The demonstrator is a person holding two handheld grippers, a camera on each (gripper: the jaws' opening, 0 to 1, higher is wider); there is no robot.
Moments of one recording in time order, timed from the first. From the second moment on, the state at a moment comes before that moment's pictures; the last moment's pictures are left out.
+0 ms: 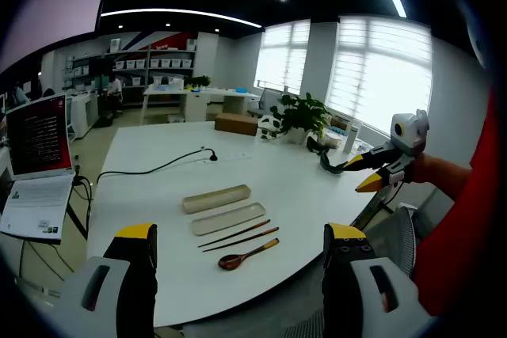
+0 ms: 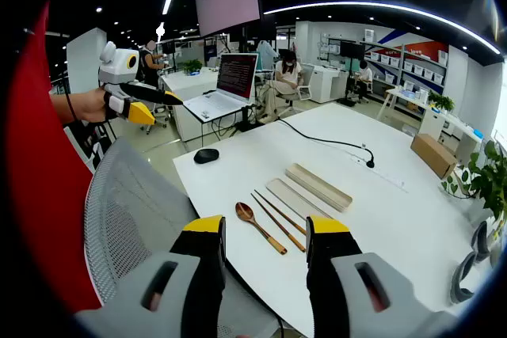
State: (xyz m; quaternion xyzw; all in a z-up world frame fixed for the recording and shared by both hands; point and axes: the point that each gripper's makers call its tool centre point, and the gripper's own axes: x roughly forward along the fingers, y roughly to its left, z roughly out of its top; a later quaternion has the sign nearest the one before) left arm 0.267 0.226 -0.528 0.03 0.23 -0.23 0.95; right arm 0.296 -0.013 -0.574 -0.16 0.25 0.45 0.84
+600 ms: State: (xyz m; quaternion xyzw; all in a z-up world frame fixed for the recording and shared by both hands) left arm 0.269 0.219 -0.554 0.02 0.25 -0.24 0.94; right arm 0.303 -0.009 -0.564 -0.06 0.25 0.43 0.87
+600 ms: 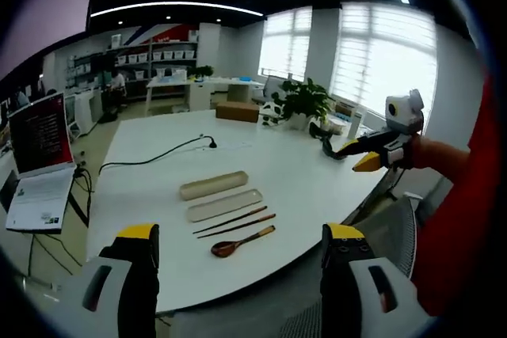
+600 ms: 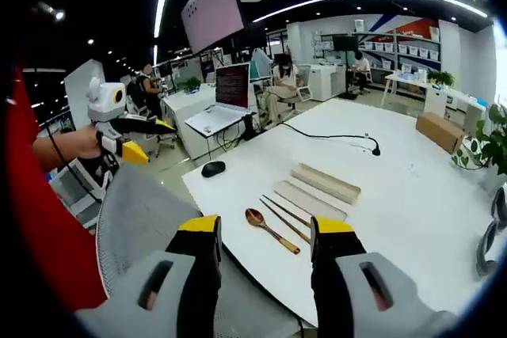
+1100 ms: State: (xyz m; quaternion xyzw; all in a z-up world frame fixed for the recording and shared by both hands) left arm 0.287 0.243 -0.567 0.03 0.27 -0.25 0.93; right arm 0.324 -0.004 -0.570 -0.12 0.25 0.41 0.87
